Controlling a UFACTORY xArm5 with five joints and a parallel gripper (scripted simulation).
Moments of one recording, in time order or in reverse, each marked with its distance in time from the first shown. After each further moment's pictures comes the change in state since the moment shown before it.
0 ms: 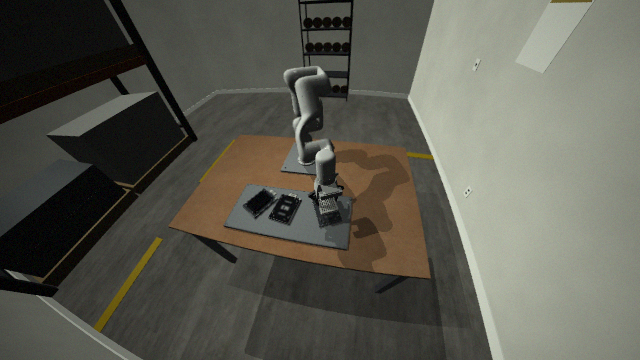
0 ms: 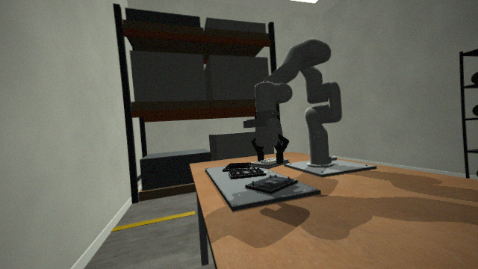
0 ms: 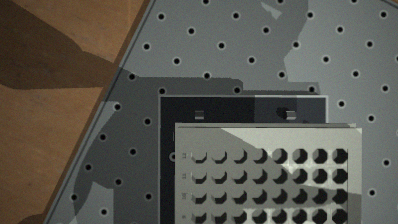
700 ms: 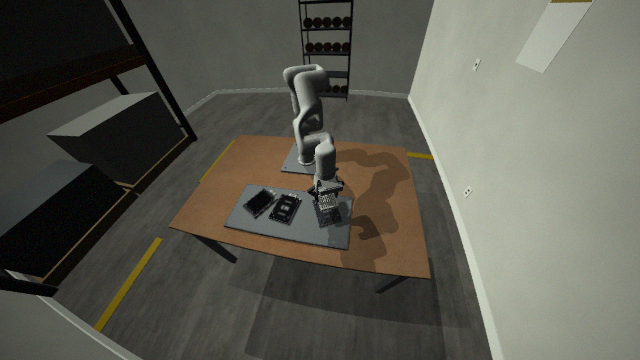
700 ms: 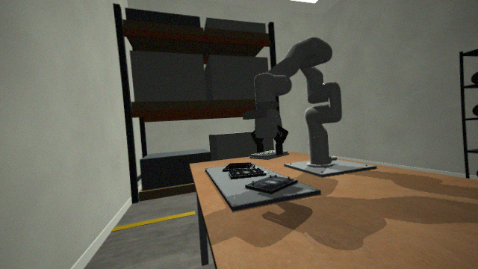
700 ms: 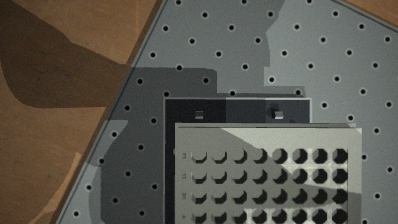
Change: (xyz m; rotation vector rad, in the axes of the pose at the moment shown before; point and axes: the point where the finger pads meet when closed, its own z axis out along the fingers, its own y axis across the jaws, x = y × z) arm 0.000 0.000 -0.031 0.000 0.000 0.000
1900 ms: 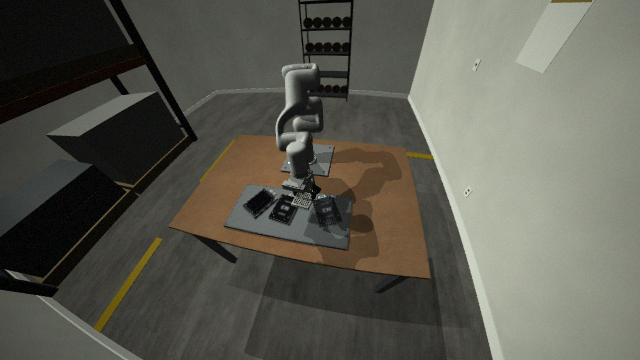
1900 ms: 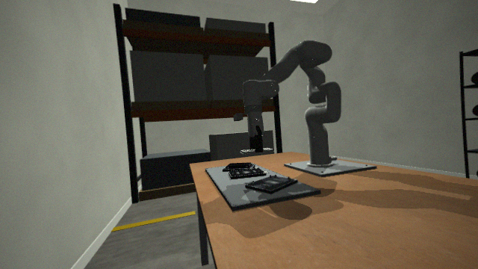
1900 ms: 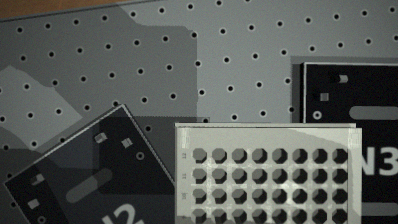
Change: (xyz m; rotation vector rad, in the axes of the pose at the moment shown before) arm -0.034 0.097 -0.005 0.000 0.000 0.582
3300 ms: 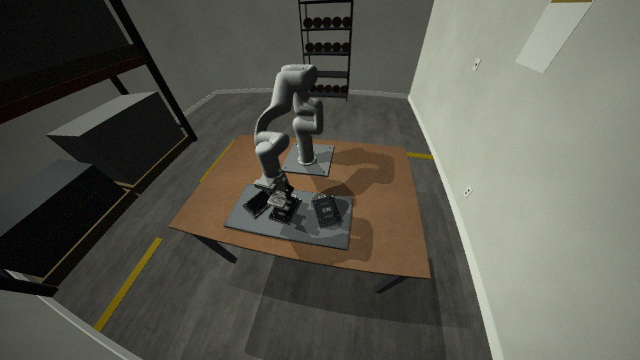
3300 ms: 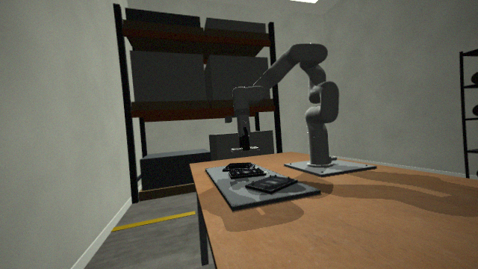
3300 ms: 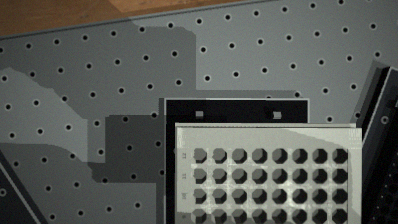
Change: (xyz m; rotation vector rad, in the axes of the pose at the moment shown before) arm 0.029 0.115 0.000 0.000 0.000 0.009
